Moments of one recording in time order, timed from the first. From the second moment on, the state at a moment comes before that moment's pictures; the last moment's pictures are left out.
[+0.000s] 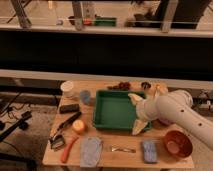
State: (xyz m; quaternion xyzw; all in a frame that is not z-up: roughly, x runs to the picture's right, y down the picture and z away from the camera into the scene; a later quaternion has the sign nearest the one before) arm 0.132 0.116 0.699 -0.13 -0.22 0.00 0.97
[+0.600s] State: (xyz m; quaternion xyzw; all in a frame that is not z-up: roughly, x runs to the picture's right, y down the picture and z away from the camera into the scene) arm 0.126 0.111 0.696 -0.13 -0.23 -0.01 0.97
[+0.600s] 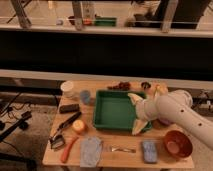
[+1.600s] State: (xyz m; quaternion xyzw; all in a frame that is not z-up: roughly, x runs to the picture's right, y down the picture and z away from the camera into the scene) arm -0.094 0.112 0.634 -0.08 -0.34 -0.21 0.91
